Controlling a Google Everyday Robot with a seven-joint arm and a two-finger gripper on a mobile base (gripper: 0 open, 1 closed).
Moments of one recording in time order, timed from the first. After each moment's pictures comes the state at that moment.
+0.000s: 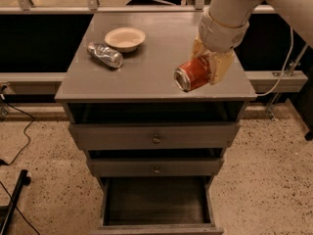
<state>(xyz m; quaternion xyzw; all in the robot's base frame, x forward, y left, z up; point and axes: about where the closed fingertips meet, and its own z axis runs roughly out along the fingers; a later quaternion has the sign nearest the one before) 0.592 -0.125 0.914 -0.88 0.46 -0.08 0.11</state>
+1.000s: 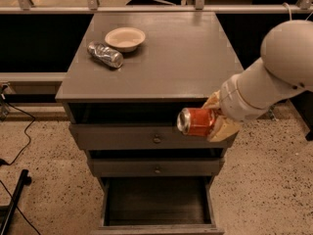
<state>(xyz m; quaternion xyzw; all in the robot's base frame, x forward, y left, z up) 0.492 -0.141 0.827 -0.75 0.62 -0.01 0.23</state>
